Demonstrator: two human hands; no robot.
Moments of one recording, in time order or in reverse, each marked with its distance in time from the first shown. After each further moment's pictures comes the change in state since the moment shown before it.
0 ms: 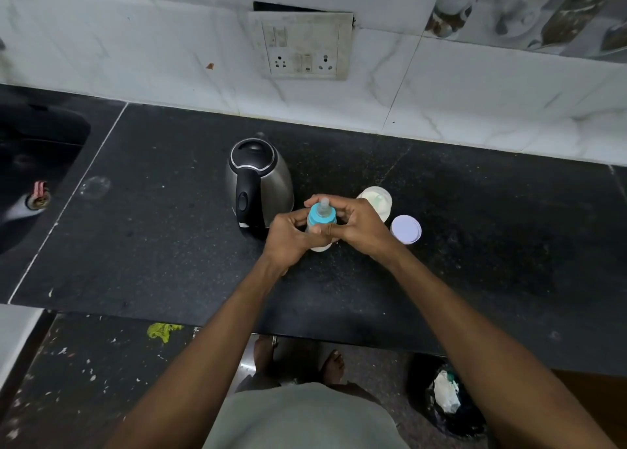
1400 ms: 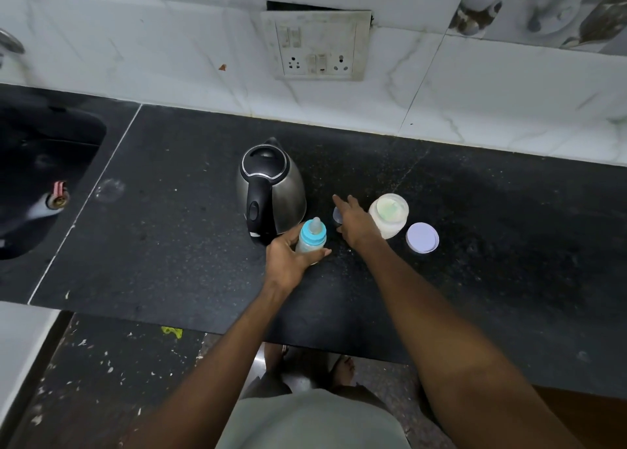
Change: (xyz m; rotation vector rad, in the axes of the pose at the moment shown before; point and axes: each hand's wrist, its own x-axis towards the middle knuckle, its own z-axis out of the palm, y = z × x) left_hand -0.006 -0.031 -0.011 0.159 0.236 -0.052; right_hand 0.088 0.103 0.013 -0.972 -0.050 0.368
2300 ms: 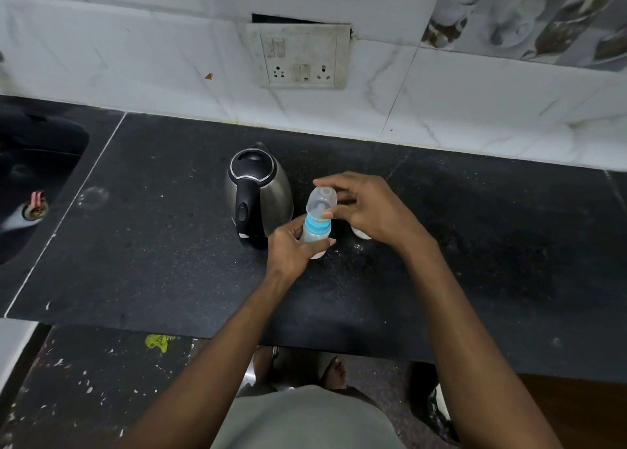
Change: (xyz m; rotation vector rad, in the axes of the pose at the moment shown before) left_hand 0.002 0.028 0.018 -0.026 -0.047 0.052; right_hand -0.118 -0.030 -0.140 0.590 0.172 -0.364
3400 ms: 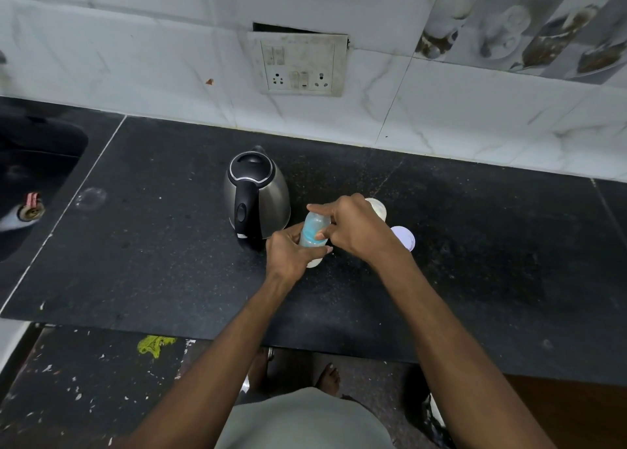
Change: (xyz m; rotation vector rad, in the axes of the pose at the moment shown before) left_hand -0.011 0.005 0.001 0.050 0.007 -0.021; right_hand -0.004 0.006 0.034 -0.342 -0.050 0.202
